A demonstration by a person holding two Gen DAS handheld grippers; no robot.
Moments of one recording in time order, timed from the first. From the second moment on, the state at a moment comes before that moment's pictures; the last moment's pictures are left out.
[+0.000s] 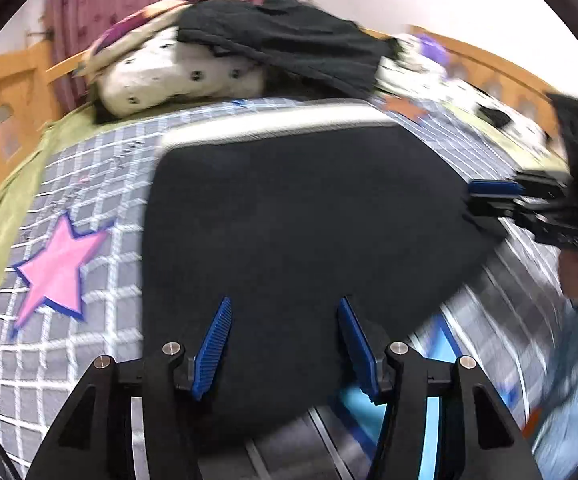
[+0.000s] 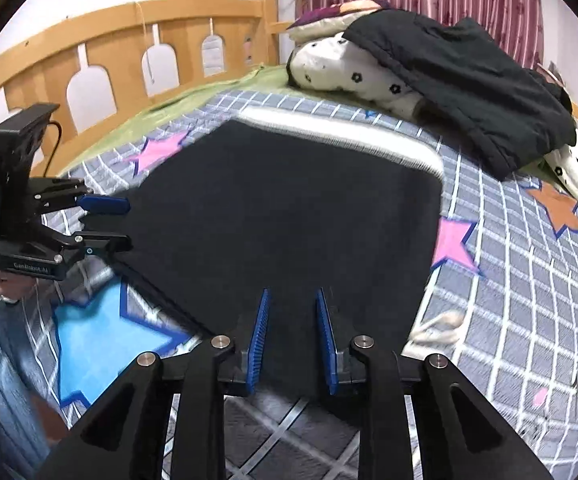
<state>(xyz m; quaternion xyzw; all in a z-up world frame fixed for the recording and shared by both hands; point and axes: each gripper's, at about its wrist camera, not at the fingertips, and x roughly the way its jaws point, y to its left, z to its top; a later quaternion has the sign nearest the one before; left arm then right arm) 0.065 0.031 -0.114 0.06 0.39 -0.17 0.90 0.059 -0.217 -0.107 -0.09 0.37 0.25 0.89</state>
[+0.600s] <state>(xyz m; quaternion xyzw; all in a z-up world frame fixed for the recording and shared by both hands) 0.207 0.021 -0.123 0.09 0.42 -0.07 0.90 0.230 -0.237 -0.124 -0.01 0.42 0.09 0.90</state>
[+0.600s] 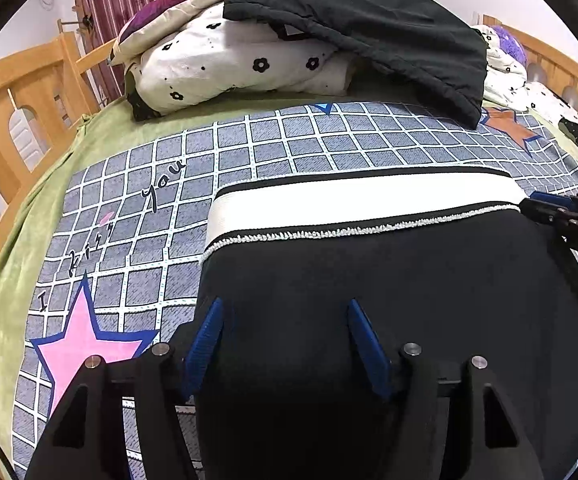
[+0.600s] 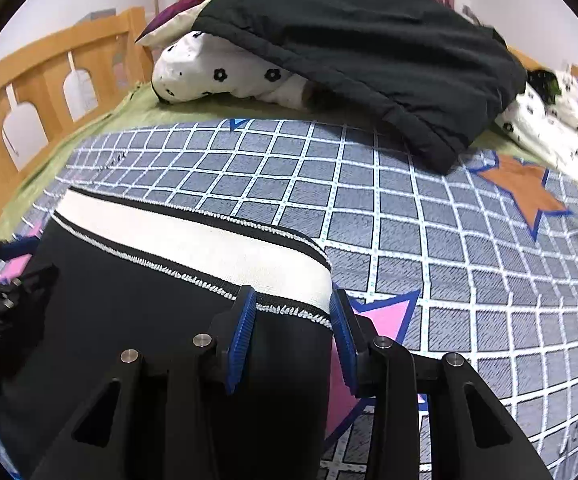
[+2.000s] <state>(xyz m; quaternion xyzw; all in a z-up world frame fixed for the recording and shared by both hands) -0.095 0.025 -0.007 0.02 0.36 0.00 0.93 -0.097 -0.231 0.011 -0.03 0.34 0.00 0.94</state>
